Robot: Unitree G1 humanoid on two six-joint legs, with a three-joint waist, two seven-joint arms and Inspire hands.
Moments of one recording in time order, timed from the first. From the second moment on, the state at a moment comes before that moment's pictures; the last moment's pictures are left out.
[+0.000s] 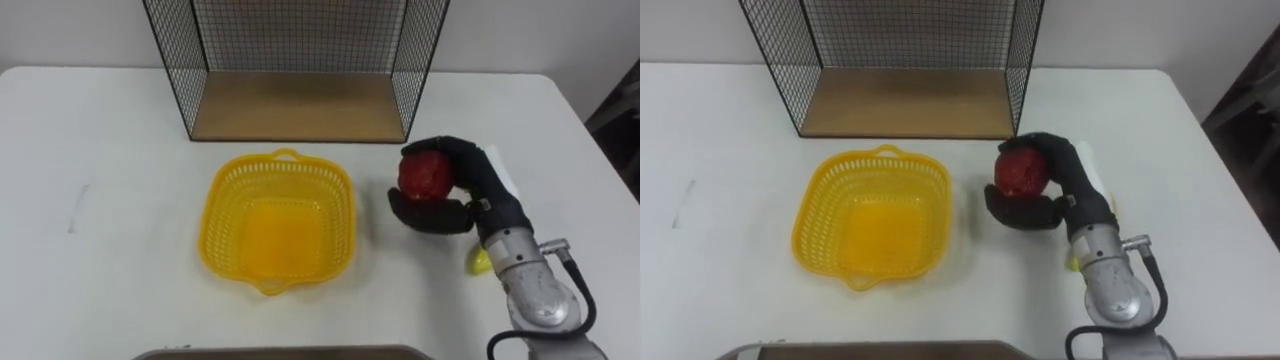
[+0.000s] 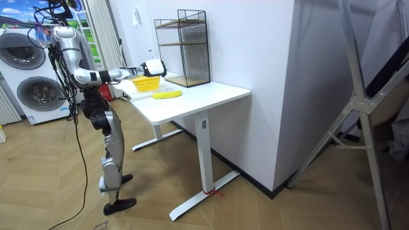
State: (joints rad) left arm 0.23 0.22 0.02 1.06 0.43 0.03 0.01; right arm 0.07 -0.30 0.06 -0.06 -0.16 -0.09 -0.01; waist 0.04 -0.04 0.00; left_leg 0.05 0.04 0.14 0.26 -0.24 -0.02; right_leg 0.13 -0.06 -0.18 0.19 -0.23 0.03
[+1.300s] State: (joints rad) left arm 0.19 0.22 -0.09 1.08 0.42 0.07 -0.01; right arm 0.06 -0.29 0.27 -0.21 -0.19 0.02 0.30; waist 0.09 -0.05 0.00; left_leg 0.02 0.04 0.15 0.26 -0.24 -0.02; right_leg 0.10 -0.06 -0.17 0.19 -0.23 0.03
